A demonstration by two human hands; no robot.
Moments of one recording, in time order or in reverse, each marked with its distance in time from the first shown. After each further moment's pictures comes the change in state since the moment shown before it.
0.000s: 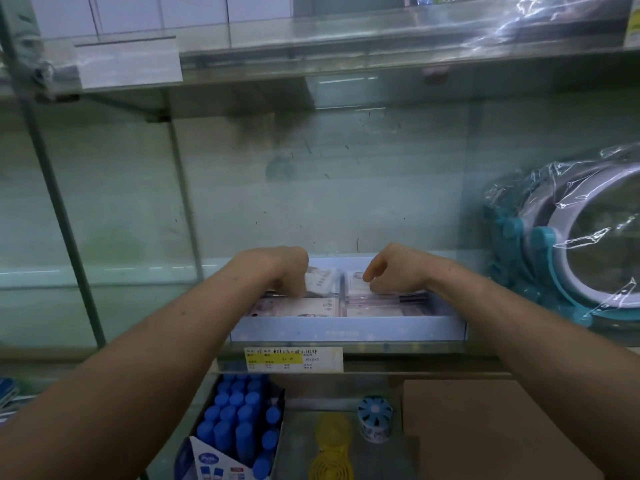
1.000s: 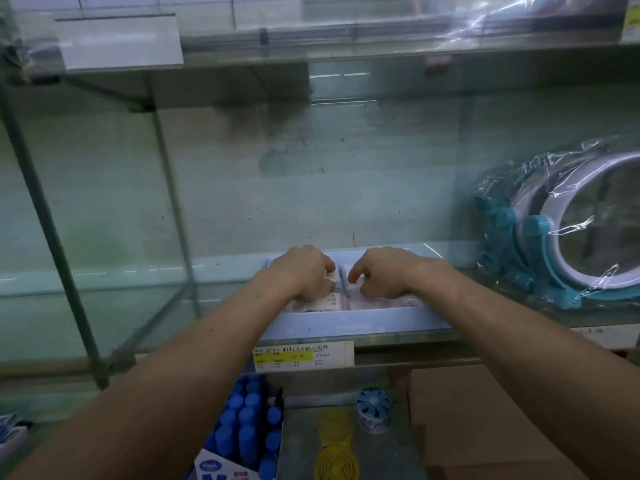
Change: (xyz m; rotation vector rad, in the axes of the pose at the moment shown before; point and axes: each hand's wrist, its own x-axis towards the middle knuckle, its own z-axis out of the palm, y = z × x) left_hand -0.002 0.021 0.018 -0.082 0.226 0.133; right_hand 0.007 -0.023 0.021 -0.353 -0.033 -0.037
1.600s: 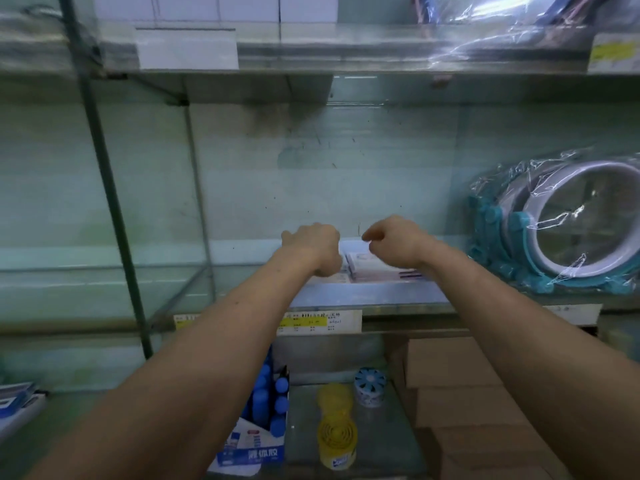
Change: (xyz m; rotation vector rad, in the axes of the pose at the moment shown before) left_hand -0.031 0.009 -0.021 -0.083 0.106 -0.126; right_hand -0.036 -0.017 -0.021 0.336 0.287 0.133
